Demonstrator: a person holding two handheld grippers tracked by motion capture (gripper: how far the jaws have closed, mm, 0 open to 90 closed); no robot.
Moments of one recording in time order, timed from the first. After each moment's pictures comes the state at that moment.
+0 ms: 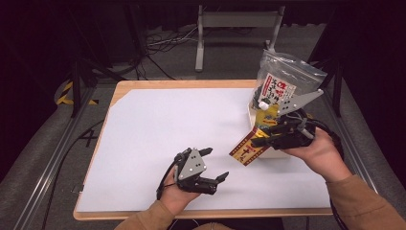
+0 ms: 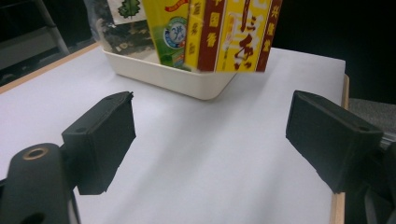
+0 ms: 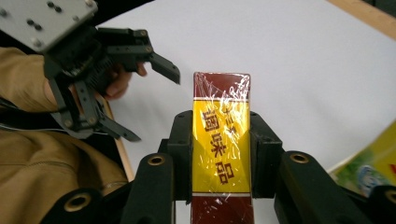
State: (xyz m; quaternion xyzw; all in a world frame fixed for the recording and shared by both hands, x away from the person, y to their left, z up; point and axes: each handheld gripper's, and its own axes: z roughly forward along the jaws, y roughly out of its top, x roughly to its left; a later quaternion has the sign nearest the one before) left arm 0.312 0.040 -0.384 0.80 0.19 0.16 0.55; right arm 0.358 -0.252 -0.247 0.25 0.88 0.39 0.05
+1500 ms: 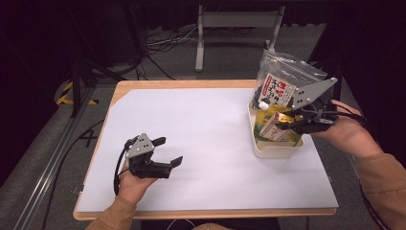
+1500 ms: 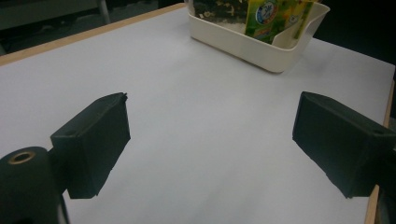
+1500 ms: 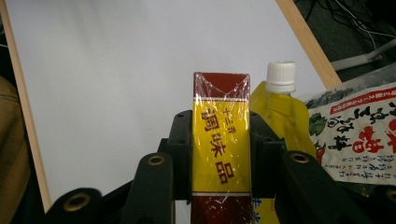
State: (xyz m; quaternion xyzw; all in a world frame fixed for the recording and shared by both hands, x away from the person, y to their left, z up) left arm 0.343 0.152 -0.378 0.79 0.29 0.14 0.53; right arm 0.384 -0.292 -0.224 0.15 0.93 0.27 0.18
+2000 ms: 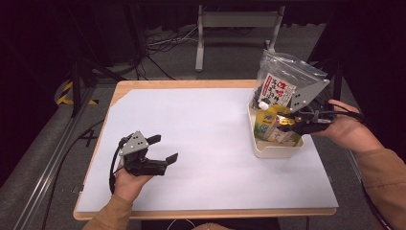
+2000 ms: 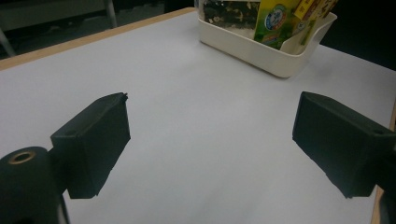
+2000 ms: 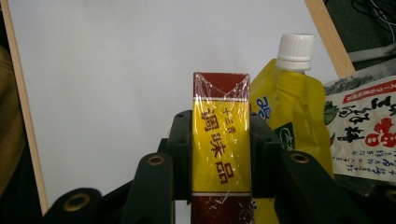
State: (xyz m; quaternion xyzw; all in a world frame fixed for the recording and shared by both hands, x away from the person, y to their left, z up) left arm 0.346 0.162 -0.375 0.78 0.30 0.15 0.53; right arm 0.395 -0.296 -0.236 0.12 0.95 0.23 0.16
